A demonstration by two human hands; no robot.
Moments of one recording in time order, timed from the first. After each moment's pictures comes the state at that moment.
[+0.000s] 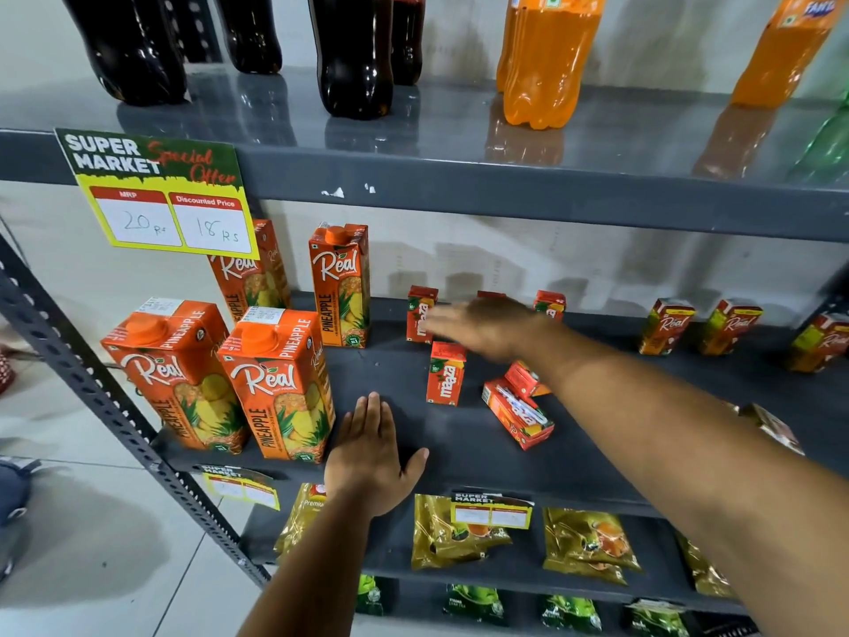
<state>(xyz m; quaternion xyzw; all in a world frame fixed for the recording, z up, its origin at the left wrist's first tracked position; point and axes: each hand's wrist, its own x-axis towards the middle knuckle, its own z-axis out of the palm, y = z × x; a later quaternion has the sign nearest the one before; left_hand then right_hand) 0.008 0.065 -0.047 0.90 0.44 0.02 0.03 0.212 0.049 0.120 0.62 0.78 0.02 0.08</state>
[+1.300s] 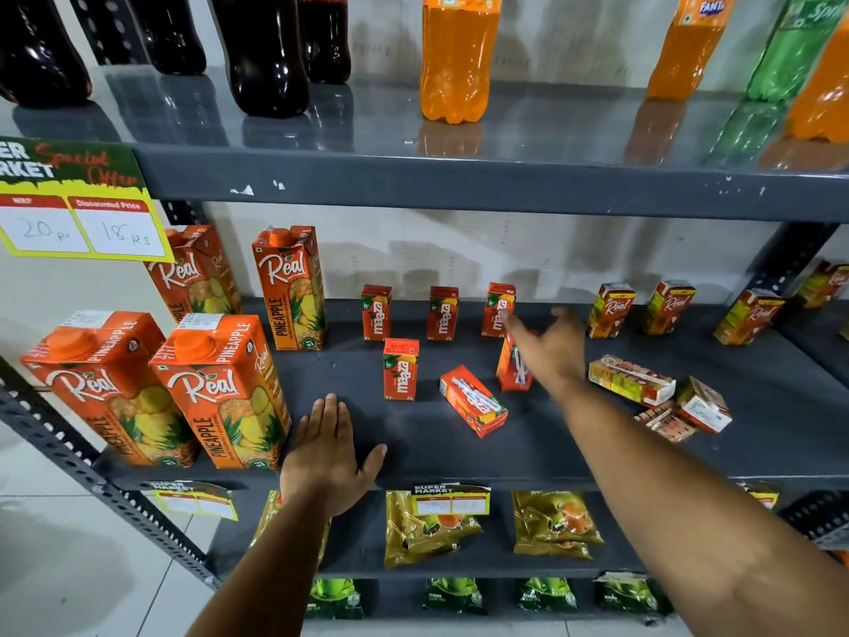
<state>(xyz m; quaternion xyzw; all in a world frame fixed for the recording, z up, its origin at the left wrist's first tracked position) 0.008 0.063 -0.053 0.90 0.44 0.03 0.01 0.294 -0.034 0.051 0.85 0.23 -0.04 -0.46</state>
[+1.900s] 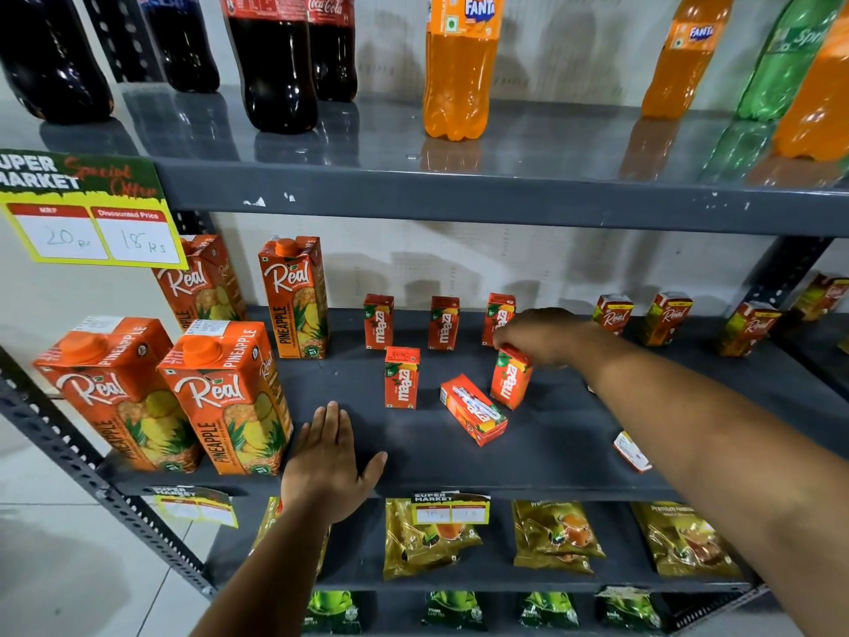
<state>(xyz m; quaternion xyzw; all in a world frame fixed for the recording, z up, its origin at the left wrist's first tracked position) 0.008 0.063 -0.052 0.90 0.44 0.03 0.01 0.305 -0.021 0.114 0.81 0.56 -0.06 0.14</state>
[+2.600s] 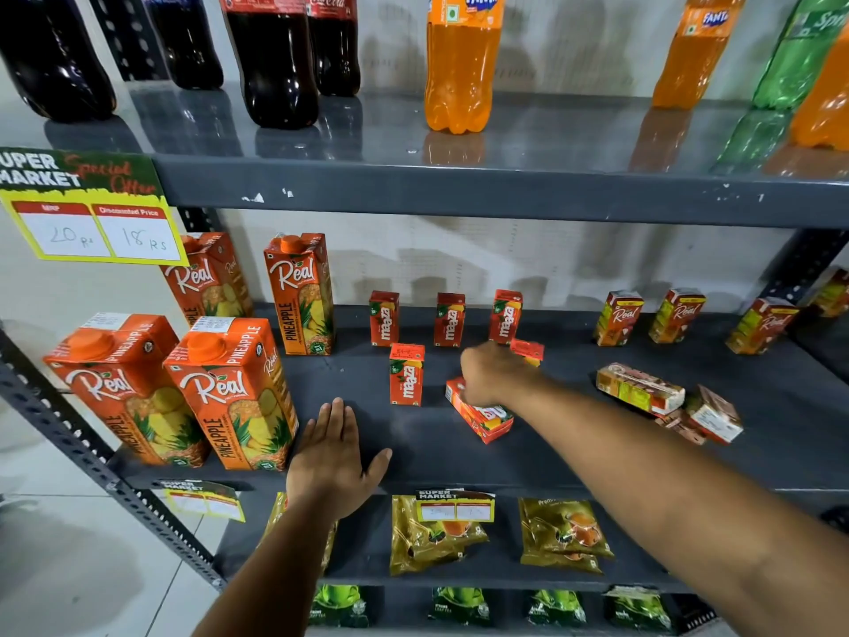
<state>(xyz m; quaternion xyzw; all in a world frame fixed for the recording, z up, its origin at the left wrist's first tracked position) 0.008 0.062 -0.051 0.90 0.45 0.02 0.00 0.230 -0.009 0.076 0.82 0.56 -0.09 0.07</state>
